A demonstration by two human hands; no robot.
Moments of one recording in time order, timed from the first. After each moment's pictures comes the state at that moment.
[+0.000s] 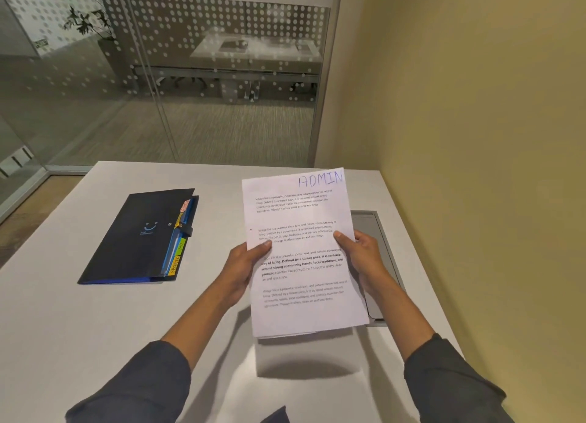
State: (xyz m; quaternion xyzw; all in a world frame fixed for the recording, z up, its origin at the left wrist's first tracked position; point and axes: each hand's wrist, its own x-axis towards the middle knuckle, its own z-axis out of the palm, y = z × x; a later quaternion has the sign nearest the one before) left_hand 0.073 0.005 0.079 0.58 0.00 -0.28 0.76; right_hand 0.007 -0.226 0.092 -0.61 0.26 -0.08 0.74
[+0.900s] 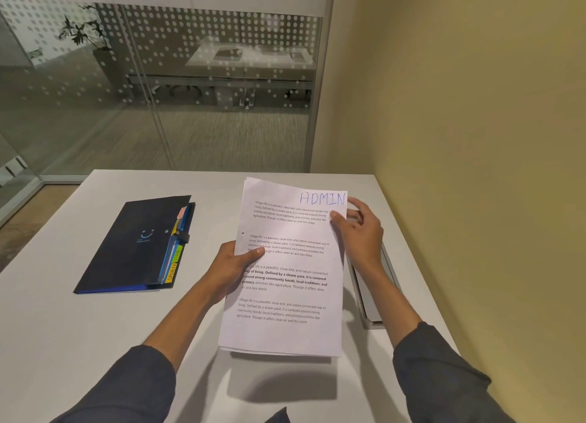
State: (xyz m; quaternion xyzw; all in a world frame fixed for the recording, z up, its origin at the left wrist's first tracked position) left_hand 0.071 0.020 0.109 0.64 -0.06 -0.27 0.72; right_hand 0.017 -0.216 0.129 -0.73 0.23 -0.27 0.59
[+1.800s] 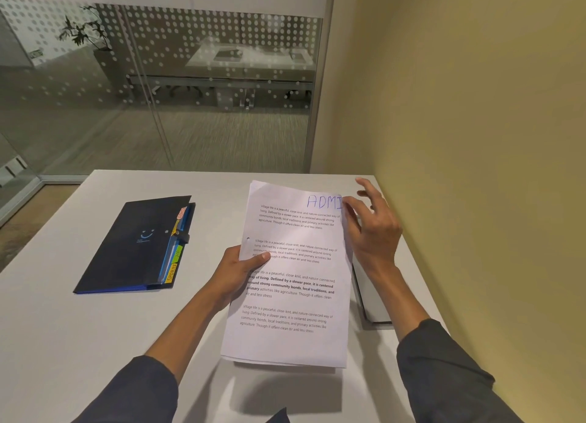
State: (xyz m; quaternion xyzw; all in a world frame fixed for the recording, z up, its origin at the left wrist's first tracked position) left_hand 0.059 0.015 0.110 0.63 -0.07 -0.27 0.72; right_hand 0.016 -0.235 0.138 -0.86 0.04 -0.50 0.11
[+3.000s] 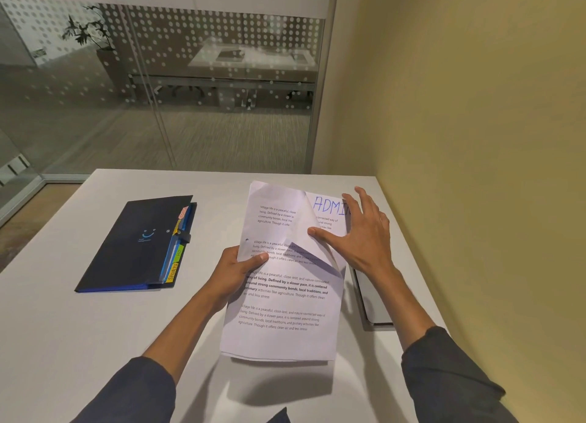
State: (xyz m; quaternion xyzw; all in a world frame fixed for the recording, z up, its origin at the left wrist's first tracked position) left_hand 0.053 0.020 0.118 0.66 -0.08 -0.24 0.70; right_hand 0.011 -0.224 0.143 -0.95 0.16 -0.18 0.20
